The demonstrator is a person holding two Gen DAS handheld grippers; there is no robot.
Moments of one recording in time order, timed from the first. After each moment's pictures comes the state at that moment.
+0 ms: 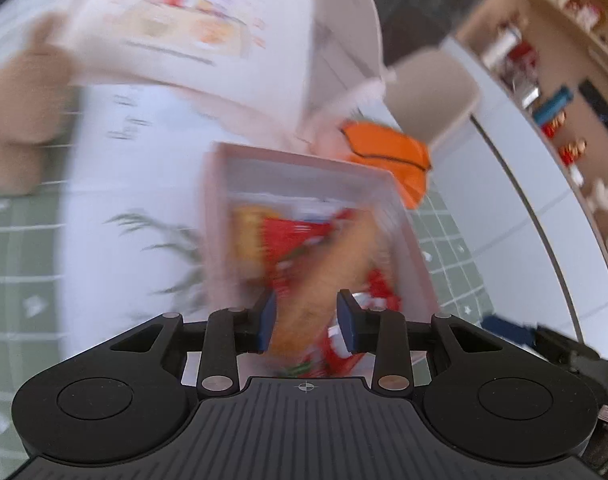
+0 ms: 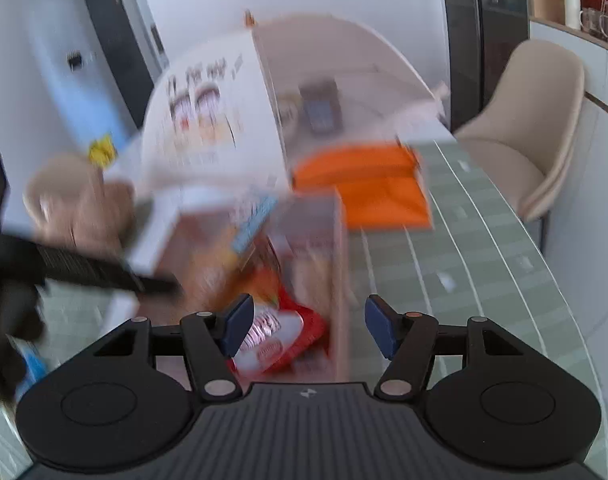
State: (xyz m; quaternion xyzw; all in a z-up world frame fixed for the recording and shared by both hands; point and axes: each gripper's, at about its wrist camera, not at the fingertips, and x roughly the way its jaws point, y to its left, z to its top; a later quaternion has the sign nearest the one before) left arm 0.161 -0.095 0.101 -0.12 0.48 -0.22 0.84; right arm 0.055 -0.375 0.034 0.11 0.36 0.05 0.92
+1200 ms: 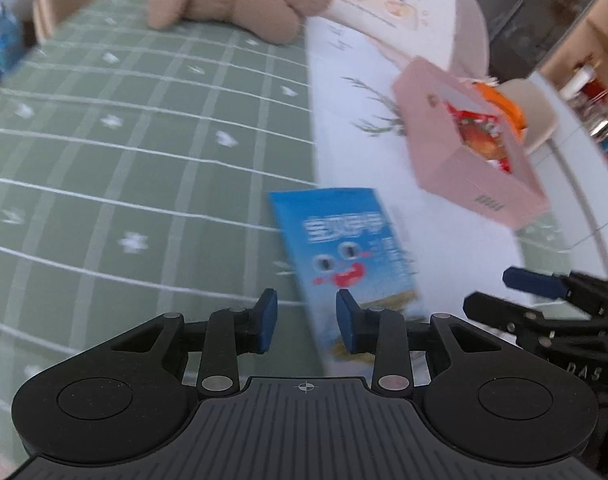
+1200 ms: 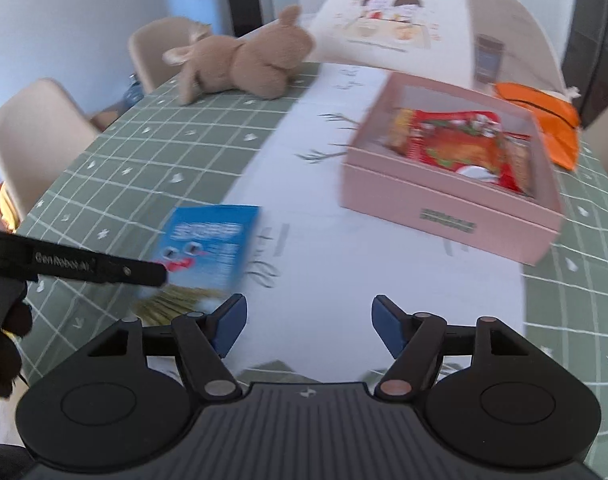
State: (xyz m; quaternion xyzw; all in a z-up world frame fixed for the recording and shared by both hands) left arm -0.040 0.041 0.046 -0.14 0.49 -0.07 0.86; right arm -0.052 -0.185 0.006 -0.03 0.40 0.19 0.89
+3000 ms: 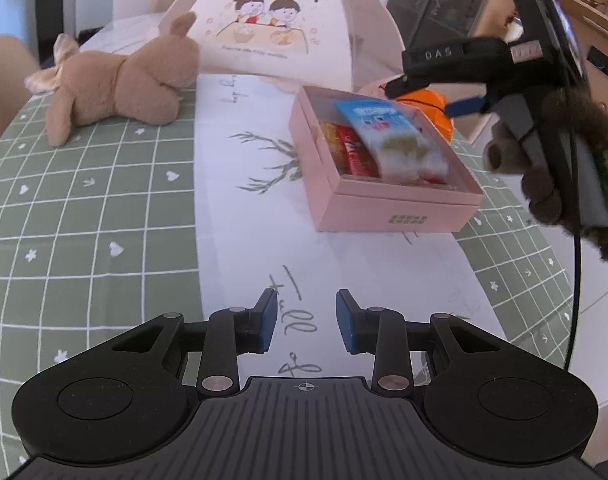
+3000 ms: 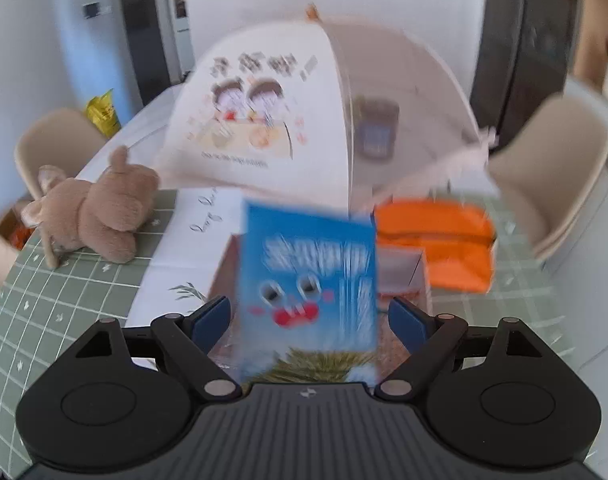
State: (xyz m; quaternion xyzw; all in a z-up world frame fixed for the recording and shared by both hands) left arm -0.018 -0.055 0.087 -0.04 0.43 -0.15 0.89; right arm 0.110 -0.284 0.078 0.06 0.37 0.07 0.93
